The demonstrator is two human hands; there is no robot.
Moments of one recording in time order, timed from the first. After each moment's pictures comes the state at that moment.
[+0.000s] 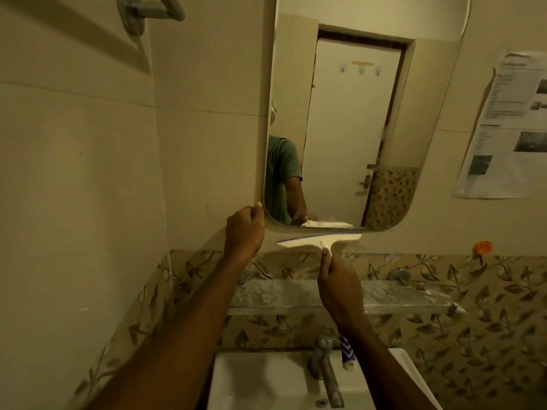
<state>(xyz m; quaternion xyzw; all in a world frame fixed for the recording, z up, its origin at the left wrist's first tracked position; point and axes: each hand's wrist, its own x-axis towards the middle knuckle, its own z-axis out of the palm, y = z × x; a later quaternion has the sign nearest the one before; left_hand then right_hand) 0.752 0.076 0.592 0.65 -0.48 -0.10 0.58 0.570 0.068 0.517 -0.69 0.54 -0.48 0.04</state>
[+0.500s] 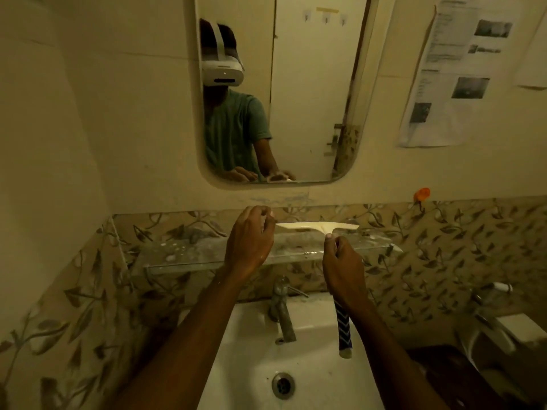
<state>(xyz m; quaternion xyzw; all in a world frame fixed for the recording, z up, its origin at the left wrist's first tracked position) 0.636 0.108 0.527 0.63 -0.61 -0.03 0.48 0.460 0.109 0.492 -0.63 0.57 -0.50 0.18</state>
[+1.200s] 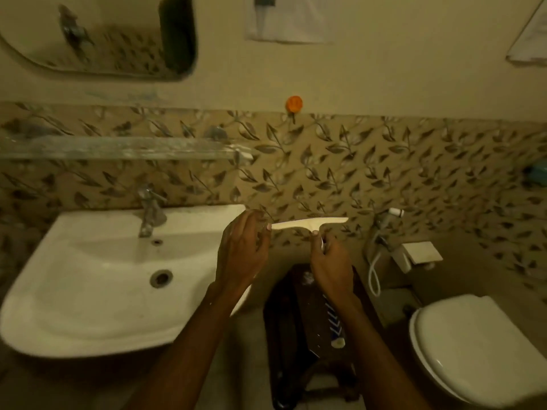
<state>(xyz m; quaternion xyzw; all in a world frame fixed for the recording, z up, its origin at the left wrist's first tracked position) 0.255 0.189 0.389 0.64 -0.64 -0.02 0.43 0.082 0.170 0.389 -0.61 0.64 -0.40 0.24</state>
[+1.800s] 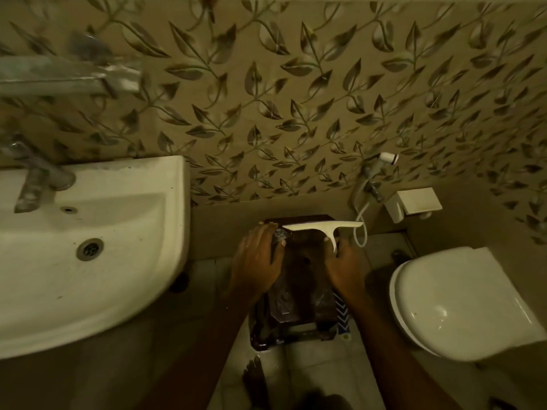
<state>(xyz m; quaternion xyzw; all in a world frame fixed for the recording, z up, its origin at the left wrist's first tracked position) 0.089 0.106 0.241 0.69 -0.66 -0.17 0.26 -0.095 0.075 0.241 -0.55 0.73 -0.26 0.31</state>
